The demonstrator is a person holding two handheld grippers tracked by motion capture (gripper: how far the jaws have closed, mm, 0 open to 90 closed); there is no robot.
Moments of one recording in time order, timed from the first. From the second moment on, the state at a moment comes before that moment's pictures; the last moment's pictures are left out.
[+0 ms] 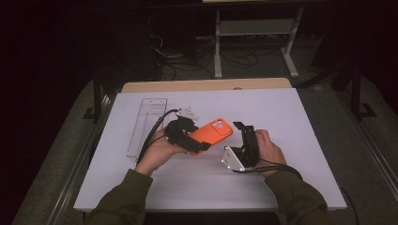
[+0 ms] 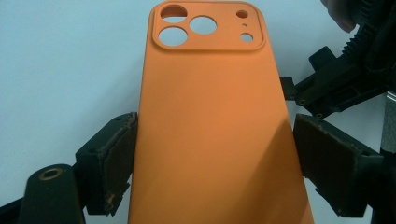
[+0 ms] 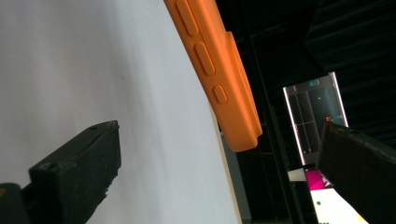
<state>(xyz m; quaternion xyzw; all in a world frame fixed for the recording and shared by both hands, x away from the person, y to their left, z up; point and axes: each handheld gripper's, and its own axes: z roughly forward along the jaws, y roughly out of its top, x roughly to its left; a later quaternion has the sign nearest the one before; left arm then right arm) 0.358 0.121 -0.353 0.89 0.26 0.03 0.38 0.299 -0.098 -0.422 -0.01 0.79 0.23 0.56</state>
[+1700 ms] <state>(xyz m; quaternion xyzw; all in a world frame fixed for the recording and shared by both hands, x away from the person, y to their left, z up) 0.354 0.113 -0.357 0.89 0.25 0.02 0.37 0.277 -0.076 -0.430 -0.10 0.75 0.20 0.63</state>
